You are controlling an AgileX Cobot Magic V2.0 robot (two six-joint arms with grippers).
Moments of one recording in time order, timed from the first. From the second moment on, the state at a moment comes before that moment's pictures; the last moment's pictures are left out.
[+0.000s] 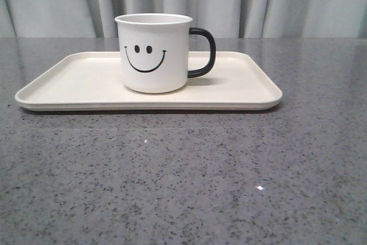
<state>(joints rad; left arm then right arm) -0.12 0.04 -0.08 0.14 -0.02 -0.16 -0.04 0.44 -0.92 0.04 0.92 -0.23</state>
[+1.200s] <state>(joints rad) -0.11 0.00 0.00 0.12 0.00 -0.16 -0.04 0.44 -0.92 0.04 0.92 -0.23</state>
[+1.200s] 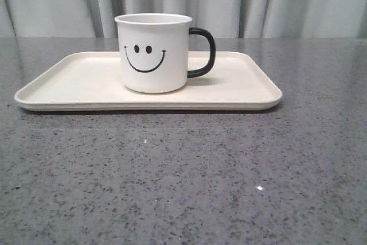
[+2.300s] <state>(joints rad) -0.11 0.00 0.00 0.12 0.00 -0.16 0.15 0.14 -0.67 0.06 0.78 -0.23</state>
